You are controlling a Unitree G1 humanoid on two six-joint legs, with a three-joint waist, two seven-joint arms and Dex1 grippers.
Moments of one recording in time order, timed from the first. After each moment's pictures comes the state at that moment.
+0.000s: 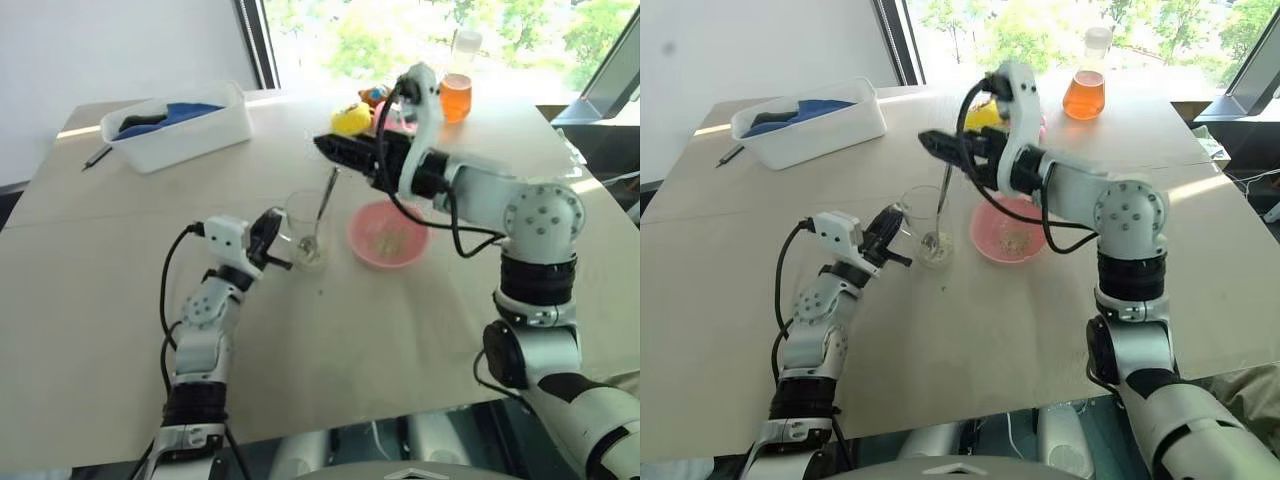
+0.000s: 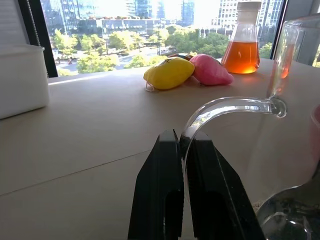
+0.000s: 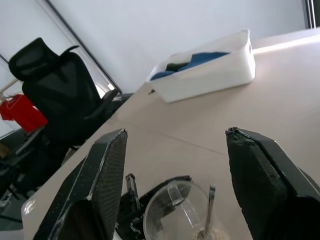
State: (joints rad) left arm -0.22 0.26 0.14 0.09 -0.26 -0.12 -0.46; right arm -0.97 -0.15 -0.12 -0.14 1.06 1.15 0.01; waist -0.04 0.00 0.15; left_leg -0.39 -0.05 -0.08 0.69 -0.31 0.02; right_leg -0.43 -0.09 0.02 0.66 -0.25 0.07
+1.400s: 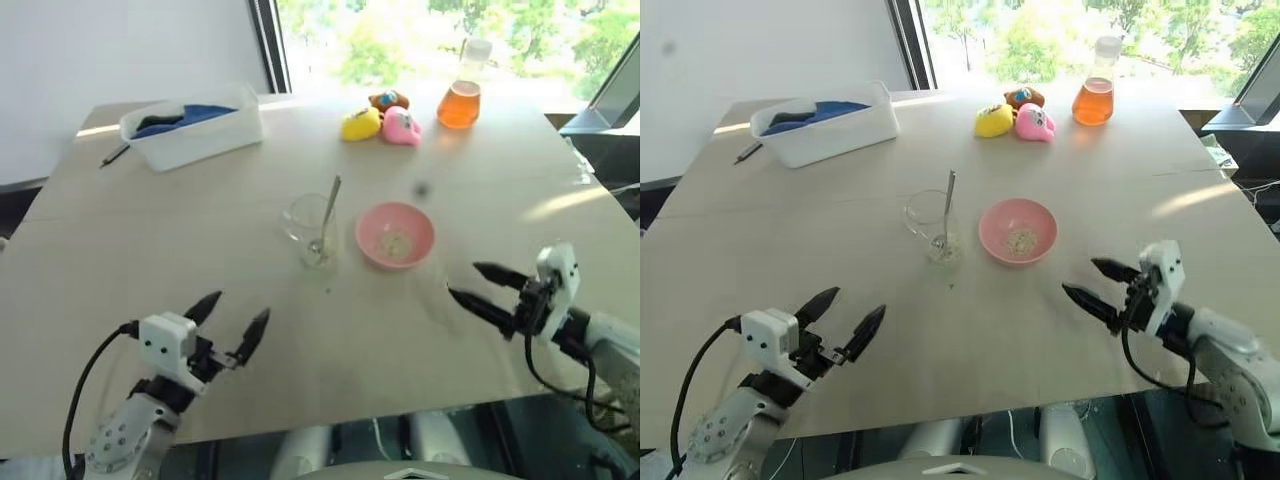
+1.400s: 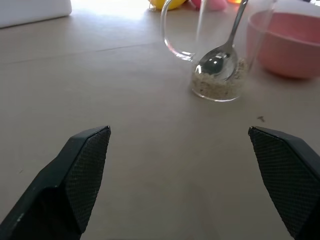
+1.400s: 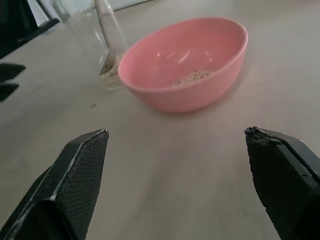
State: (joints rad) left arm 0.57 0.36 0.22 -0.56 -0.37 0.10 -0.50; right arm 0.18 -0.61 -0.23 -0.40 0.66 0.47 0.80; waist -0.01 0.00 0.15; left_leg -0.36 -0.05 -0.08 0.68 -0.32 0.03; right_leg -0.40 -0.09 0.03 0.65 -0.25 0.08
